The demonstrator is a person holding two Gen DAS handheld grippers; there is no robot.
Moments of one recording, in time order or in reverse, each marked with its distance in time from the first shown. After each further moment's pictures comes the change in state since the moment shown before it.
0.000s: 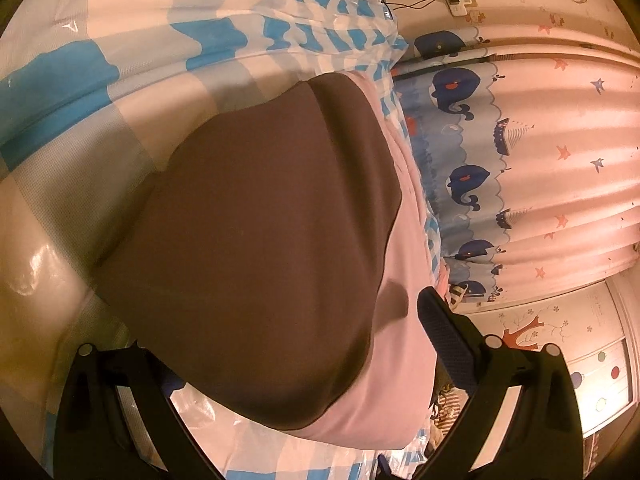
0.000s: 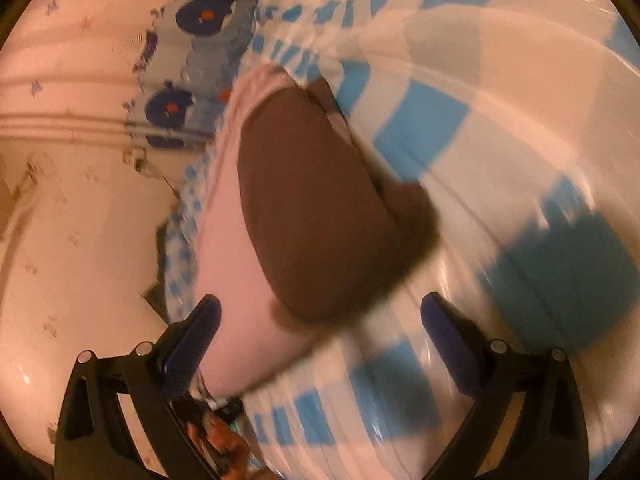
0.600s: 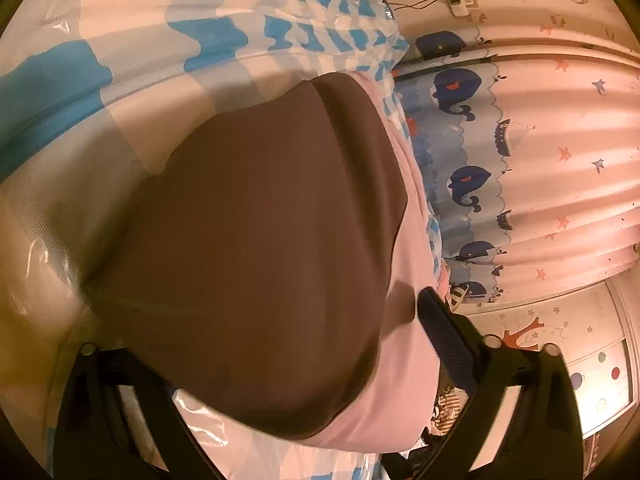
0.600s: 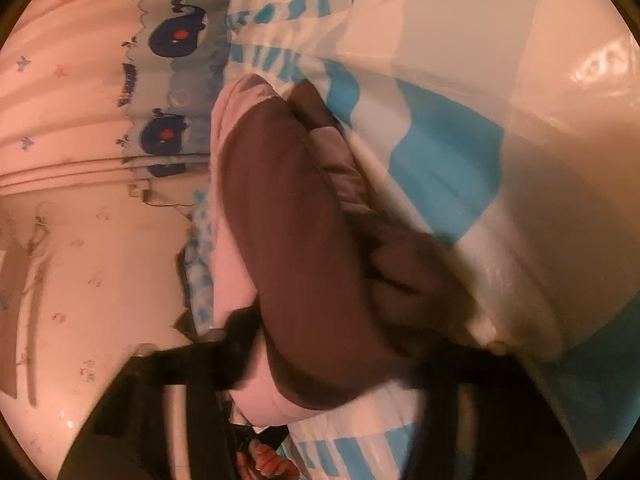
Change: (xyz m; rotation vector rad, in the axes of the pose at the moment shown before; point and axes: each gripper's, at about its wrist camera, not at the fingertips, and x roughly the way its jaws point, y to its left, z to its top) left arm 0.000 0.006 0.000 0.009 -0.006 0.005; right arm 0.035 -0.009 0.026 0.160 0.029 0.092
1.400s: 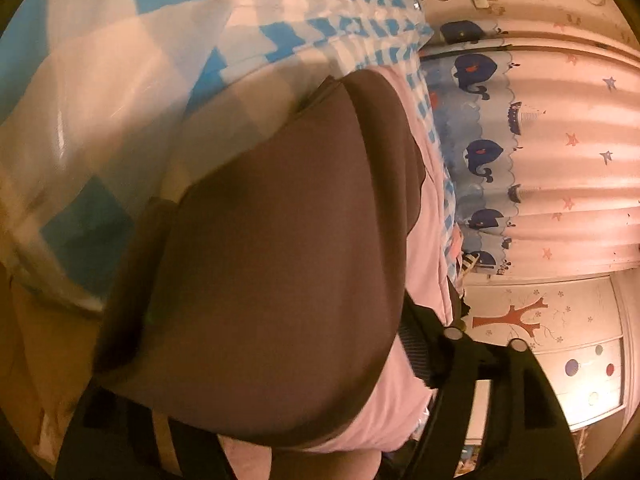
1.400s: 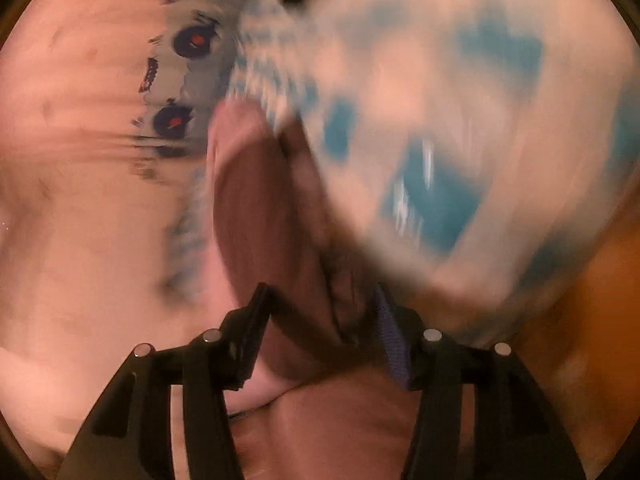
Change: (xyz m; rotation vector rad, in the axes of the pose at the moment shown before) left arm -0.153 0.039 -0.088 -0.072 0.102 0.079; right arm -0.208 -0.024 -0.150 -0.196 -0.149 -0.204
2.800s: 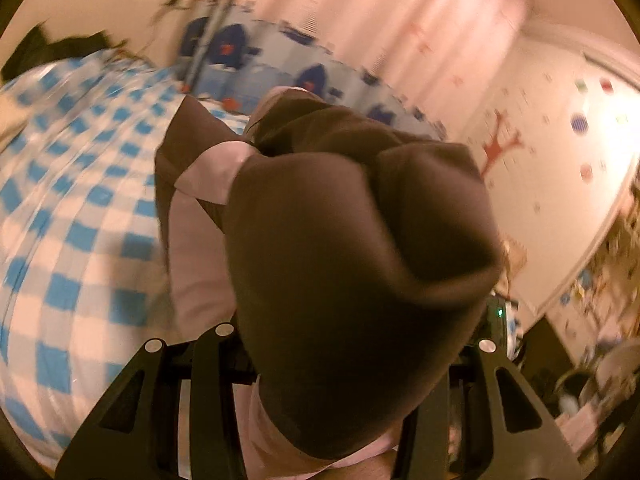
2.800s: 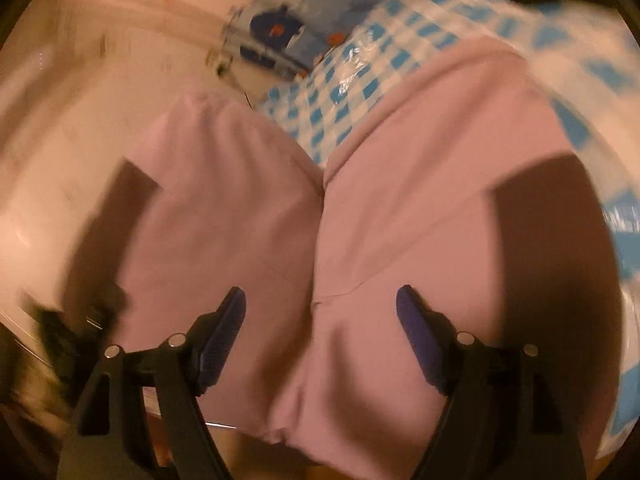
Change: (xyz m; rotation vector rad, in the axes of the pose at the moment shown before) left arm 0.030 -0.272 -0.163 0.965 -0.068 -0.051; right arm 0.091 0.122 0.018 -0.273 0.255 0.292
